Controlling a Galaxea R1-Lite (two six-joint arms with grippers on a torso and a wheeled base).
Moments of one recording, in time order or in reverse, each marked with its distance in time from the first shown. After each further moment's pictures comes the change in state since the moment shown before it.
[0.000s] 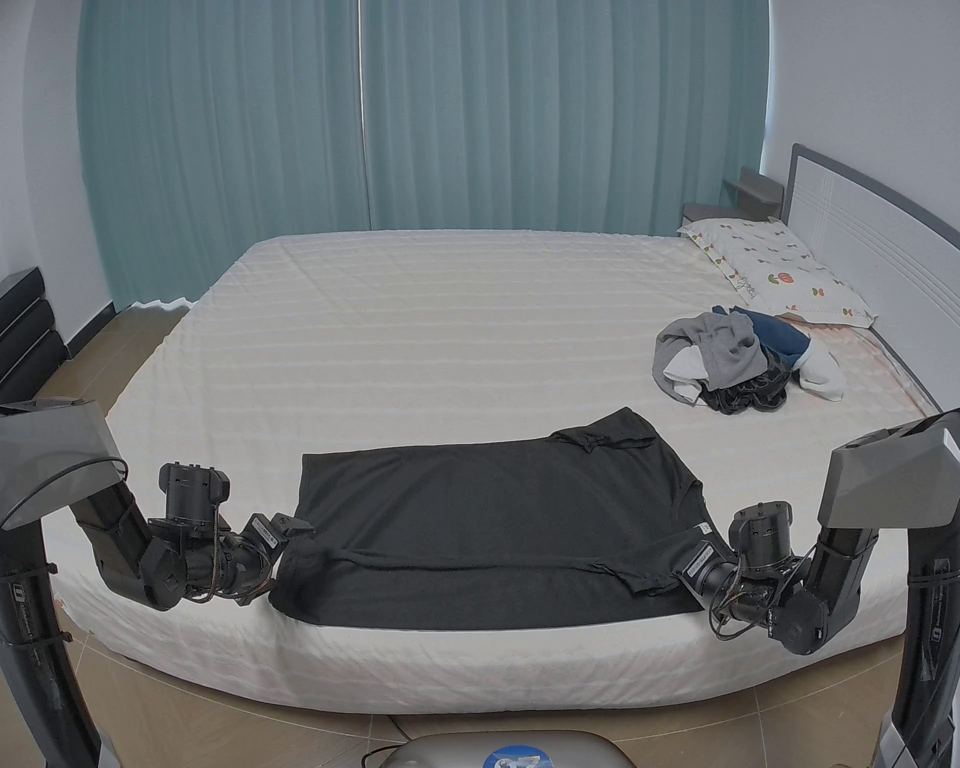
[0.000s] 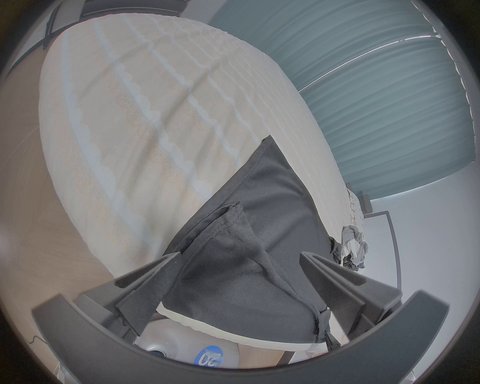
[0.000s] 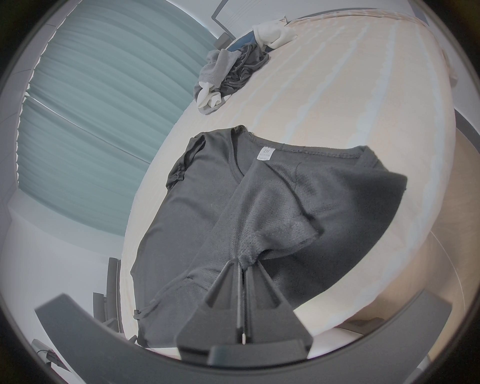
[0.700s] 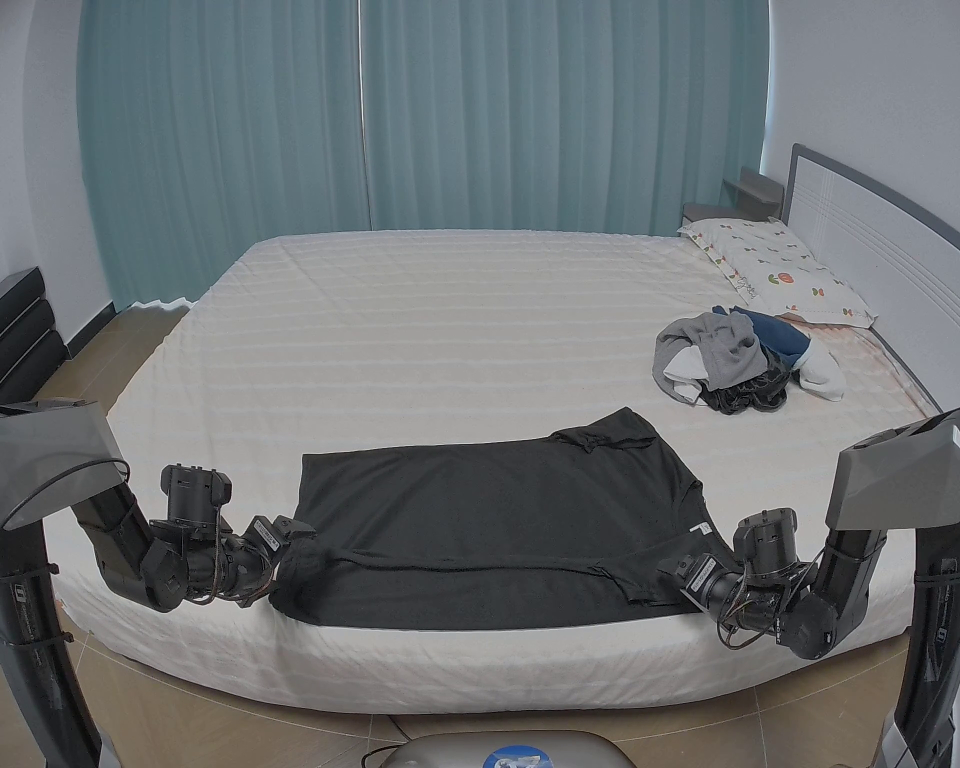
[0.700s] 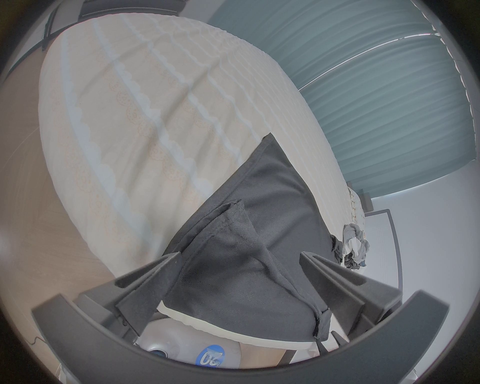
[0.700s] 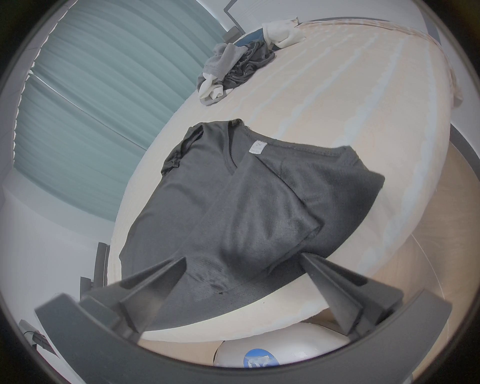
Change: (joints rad) left arm -0.005 0.004 0.003 0.000 0.000 0.006; right arm 0.001 -0.030 0.052 0.034 0.001 -0.087
